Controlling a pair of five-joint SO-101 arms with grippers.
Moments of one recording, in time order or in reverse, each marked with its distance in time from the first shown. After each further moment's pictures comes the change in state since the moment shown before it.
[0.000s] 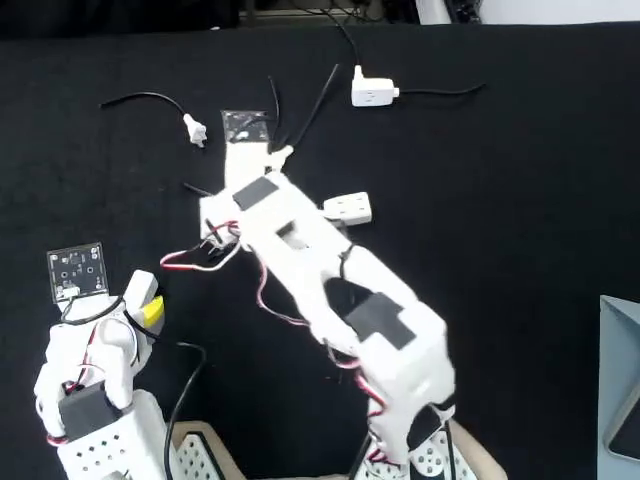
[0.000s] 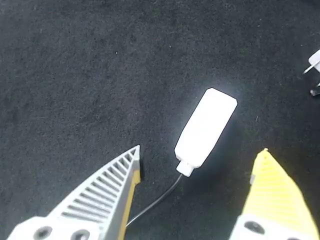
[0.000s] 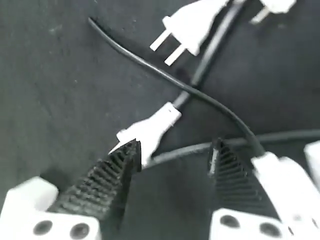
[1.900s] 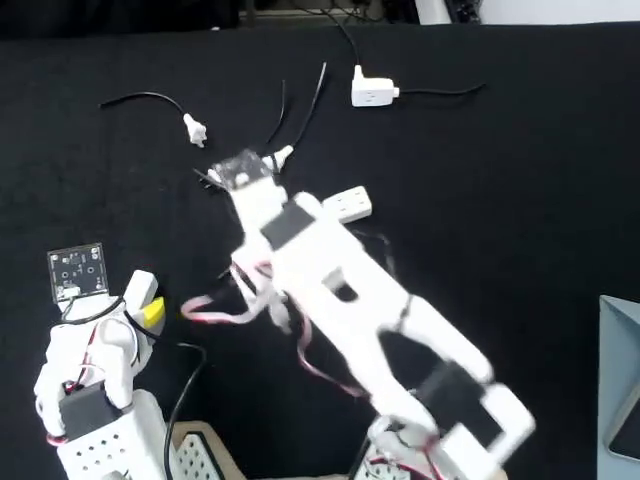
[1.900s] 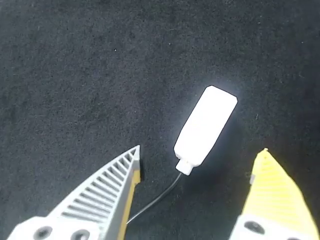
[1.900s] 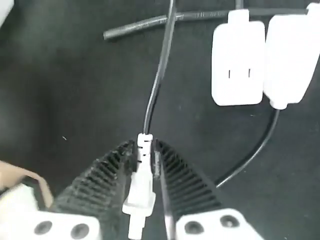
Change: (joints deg) left arm 0.0 0.0 0.3 0.0 0.0; right arm -2.6 -31.9 23.6 23.9 19.9
